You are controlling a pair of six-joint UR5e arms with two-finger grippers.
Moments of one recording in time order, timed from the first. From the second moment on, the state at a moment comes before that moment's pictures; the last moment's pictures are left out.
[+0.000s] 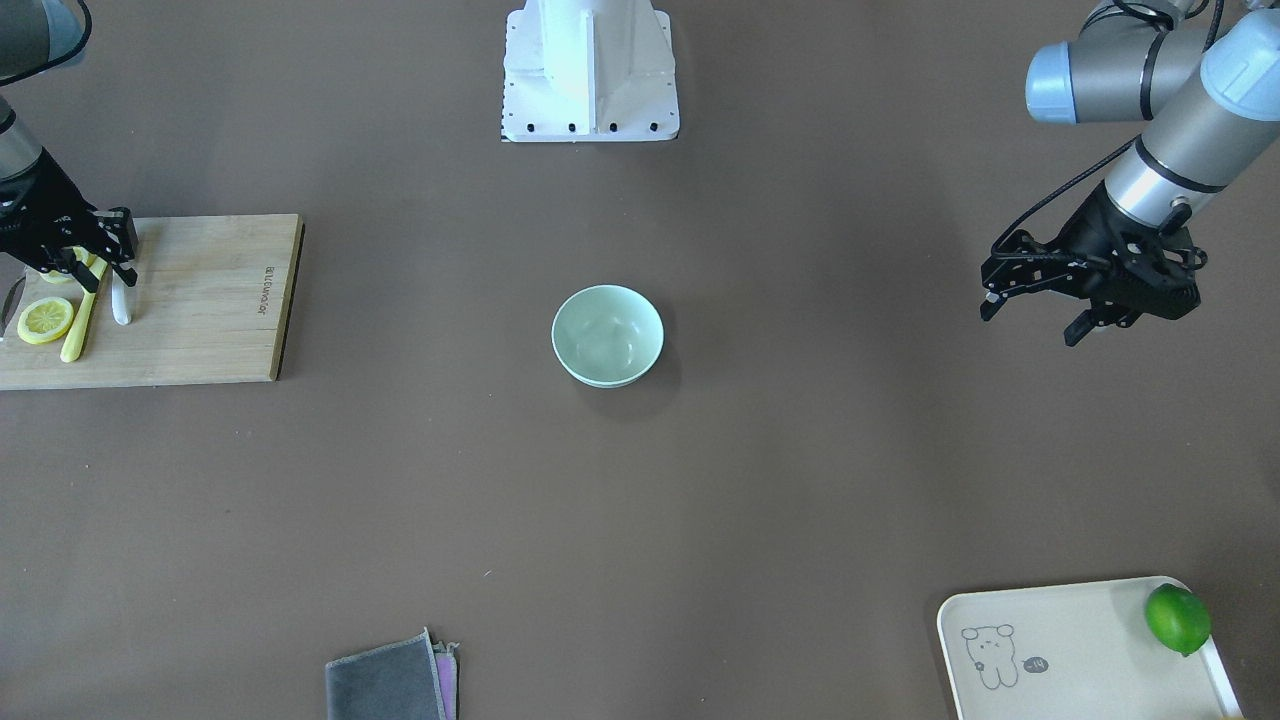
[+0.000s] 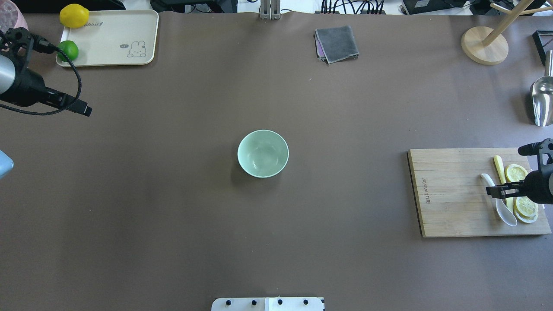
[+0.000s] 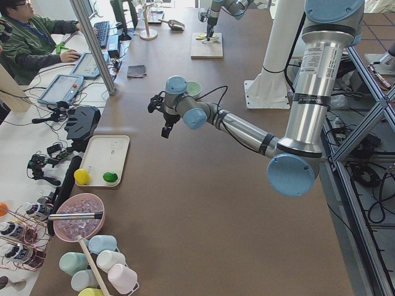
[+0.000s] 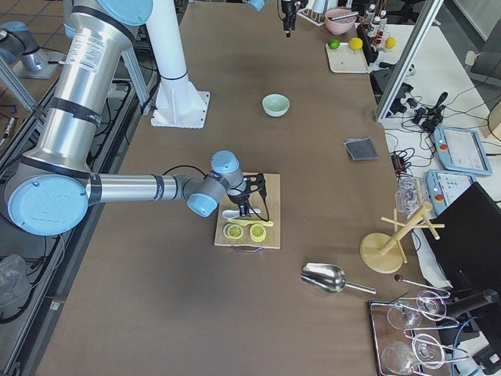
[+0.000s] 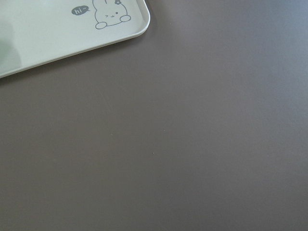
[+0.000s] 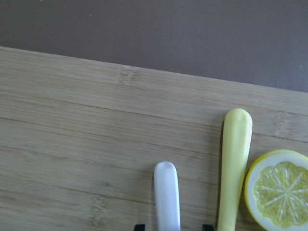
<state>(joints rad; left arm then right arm) -1.03 -1.72 -1.84 -1.94 -2.16 -0.57 0.76 -1.92 1.80 -0.68 1.90 0.86</state>
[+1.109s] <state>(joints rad) -1.03 -1.72 -1.84 -1.94 -2.16 -0.58 0.74 -1.92 1.81 -0.68 1.89 0.87</state>
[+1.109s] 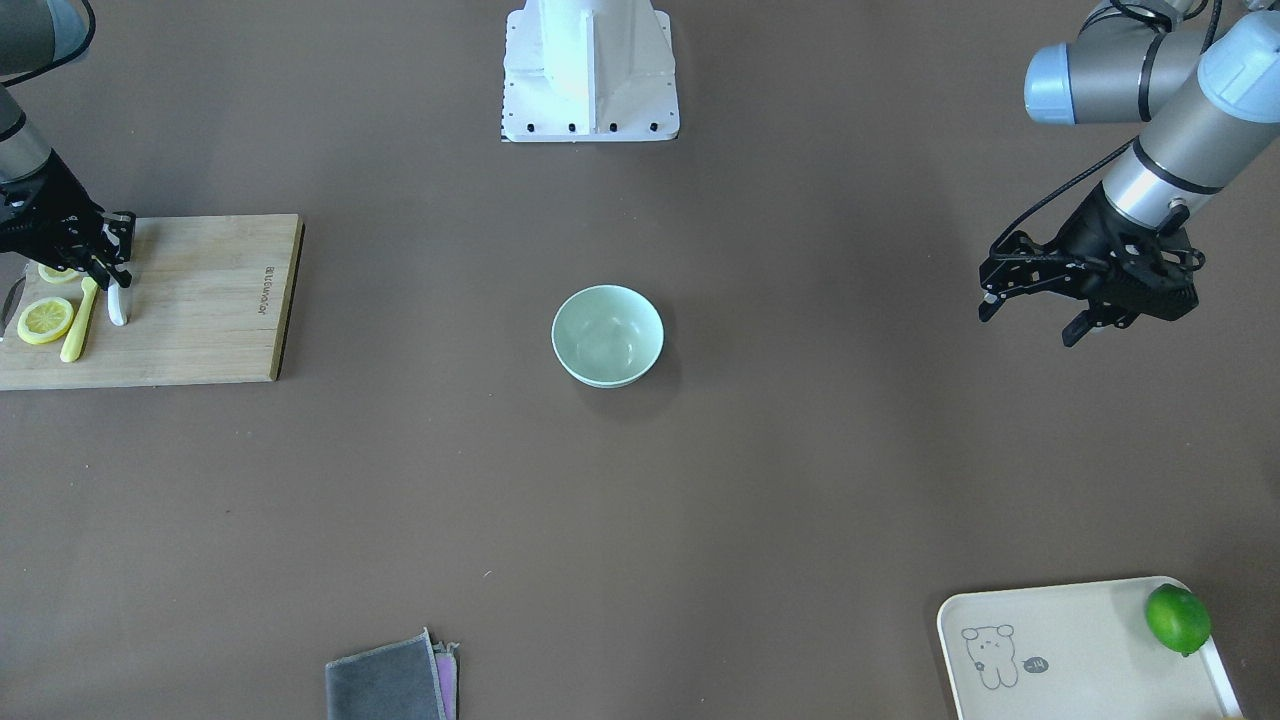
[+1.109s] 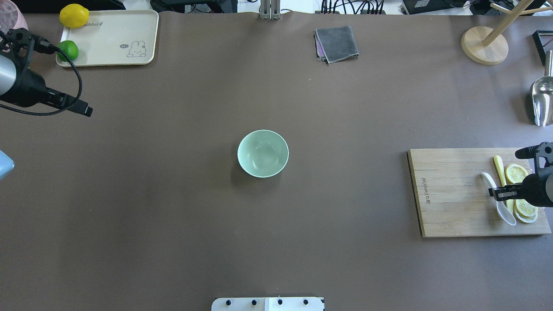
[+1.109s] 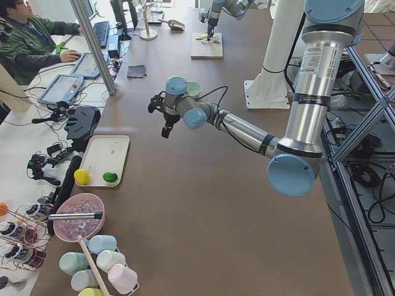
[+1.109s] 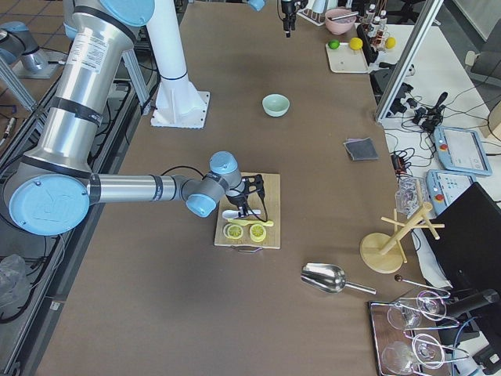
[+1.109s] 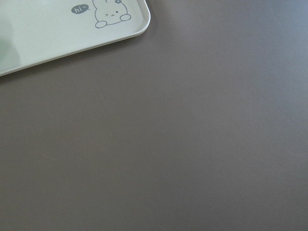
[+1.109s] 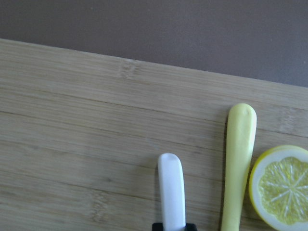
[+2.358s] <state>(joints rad) -1.03 -1.71 -1.84 -1.96 -2.17 -0.58 0.55 -1.29 2.00 -1.49 1.64 1.66</state>
